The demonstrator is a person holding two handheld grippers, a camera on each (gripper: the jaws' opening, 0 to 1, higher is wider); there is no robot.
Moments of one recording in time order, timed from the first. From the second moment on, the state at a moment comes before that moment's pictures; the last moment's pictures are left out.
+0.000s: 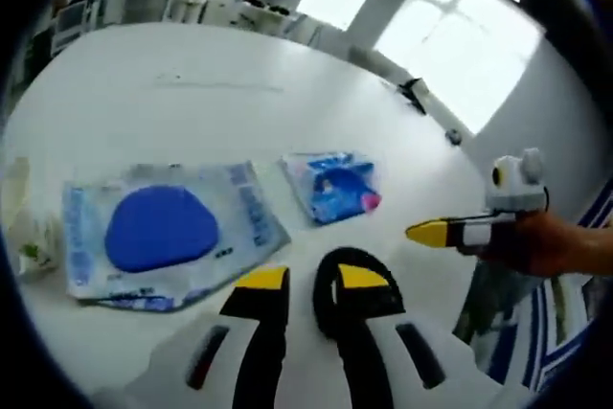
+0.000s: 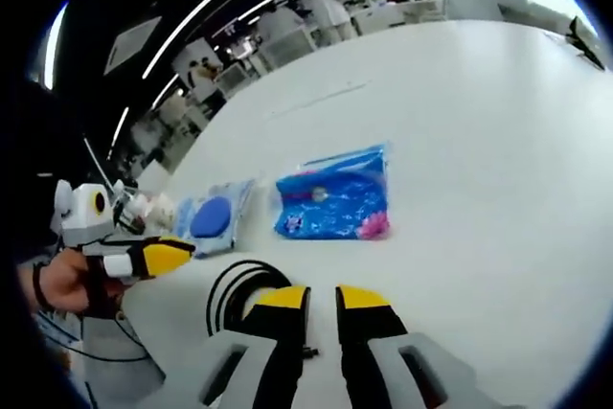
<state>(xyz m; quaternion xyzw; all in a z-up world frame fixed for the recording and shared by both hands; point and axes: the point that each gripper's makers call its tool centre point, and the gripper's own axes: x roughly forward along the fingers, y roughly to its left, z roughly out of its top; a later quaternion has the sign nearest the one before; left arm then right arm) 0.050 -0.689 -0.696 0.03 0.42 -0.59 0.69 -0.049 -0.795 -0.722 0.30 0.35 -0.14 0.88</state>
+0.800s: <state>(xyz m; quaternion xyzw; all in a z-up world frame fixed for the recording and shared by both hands) 0.071 -0.753 -0.728 0.07 0.42 -0.56 0.71 -0.041 -0.840 -0.723 0.29 0.36 -0.18 0.87</state>
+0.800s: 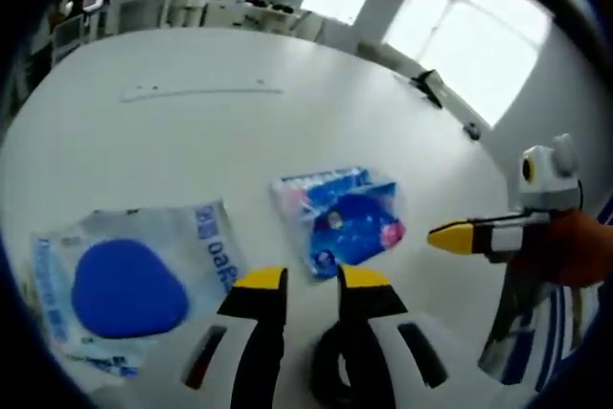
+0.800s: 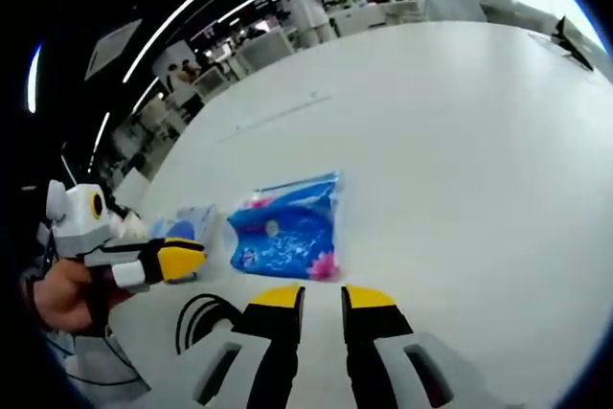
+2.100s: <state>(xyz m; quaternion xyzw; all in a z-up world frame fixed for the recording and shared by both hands) 0.071 -0.775 -0.735 0.09 0.42 -0.56 0.71 -0.018 -0.859 -0.741 0.29 0.37 -0.18 0.86</state>
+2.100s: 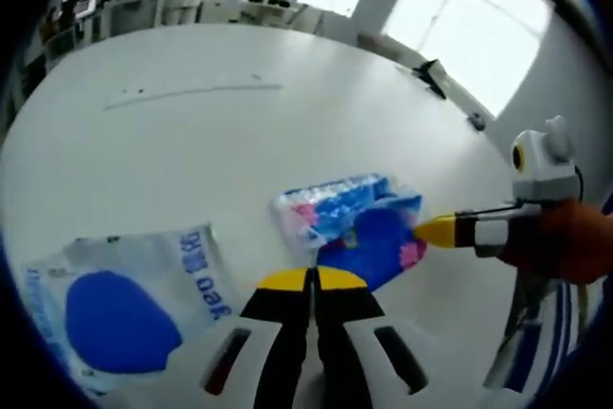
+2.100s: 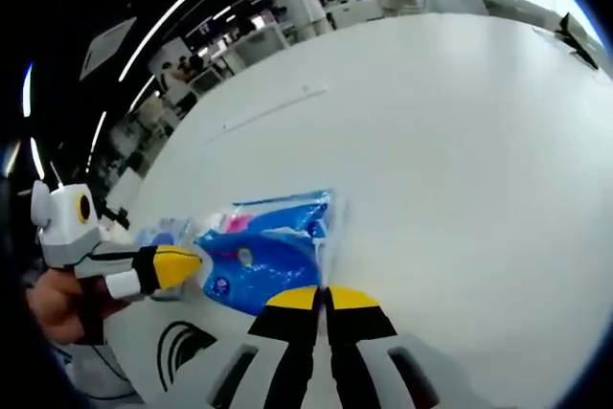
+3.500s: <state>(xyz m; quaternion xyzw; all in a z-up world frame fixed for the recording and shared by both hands) 0.079 -0.751 -0.738 0.09 0.44 -0.54 0.71 -0.001 -0.848 -0.750 0.27 0.38 -0.14 0.87</state>
